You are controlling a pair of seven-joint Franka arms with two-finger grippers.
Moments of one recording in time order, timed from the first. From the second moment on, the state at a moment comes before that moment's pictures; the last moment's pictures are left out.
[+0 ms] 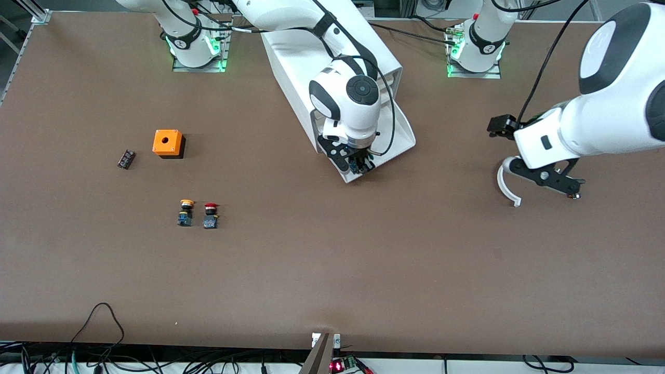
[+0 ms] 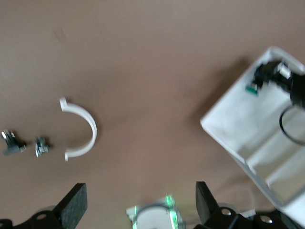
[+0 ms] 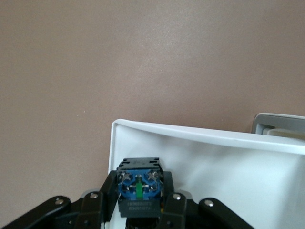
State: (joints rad) left arm -0.17 0.41 -0.03 -1.11 -0.07 1.23 0.12; right arm 1.09 0.87 -0.28 -1.21 0.17 2.12 1.77
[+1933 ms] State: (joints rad) left arm -0.41 0.50 -0.06 -1.56 -0.03 2.00 -0.69; right arm 0.65 0.68 -0.34 -1.30 0.22 1.94 0.19
